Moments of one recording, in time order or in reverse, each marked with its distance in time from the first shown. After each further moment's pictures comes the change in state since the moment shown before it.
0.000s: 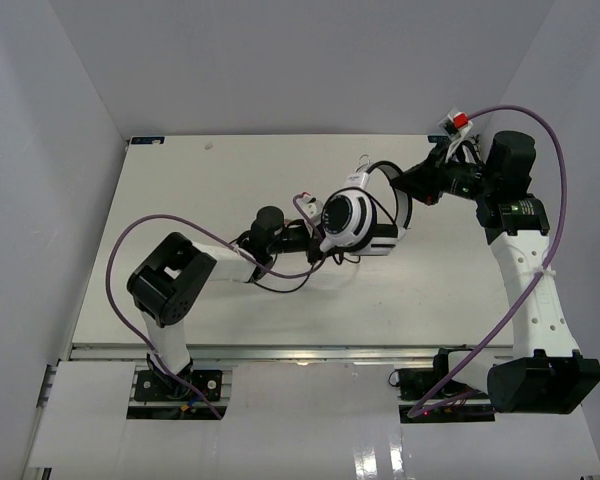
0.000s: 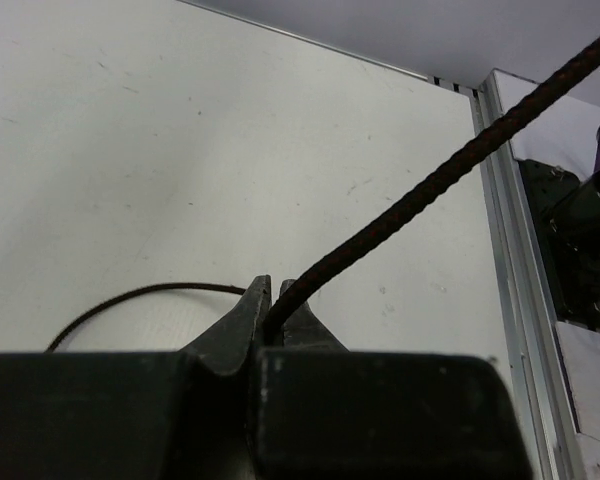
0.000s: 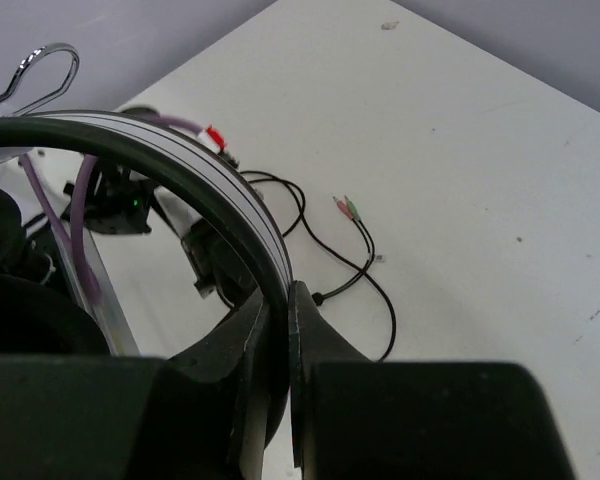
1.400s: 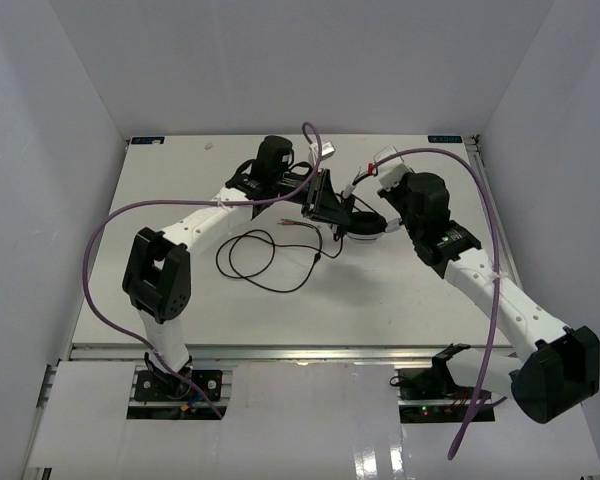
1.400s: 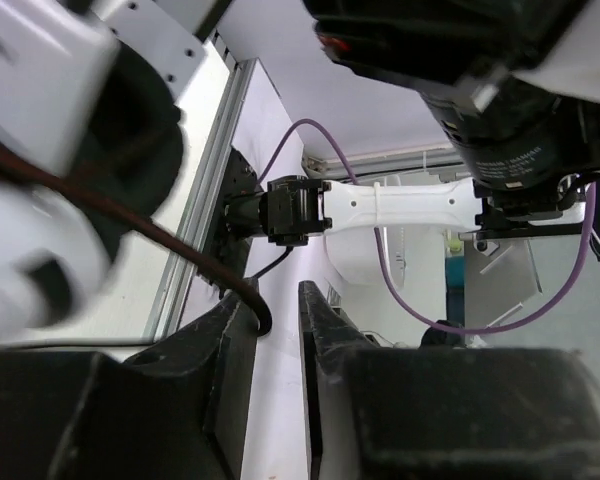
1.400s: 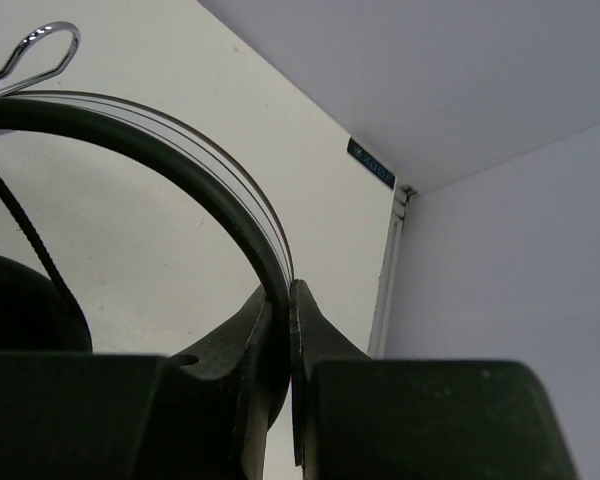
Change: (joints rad) left arm 0.080 0.005 0.636 -0.999 0.334 -0.603; right arm 0.457 -0.017 -0.351 0.402 1.349 -0.529
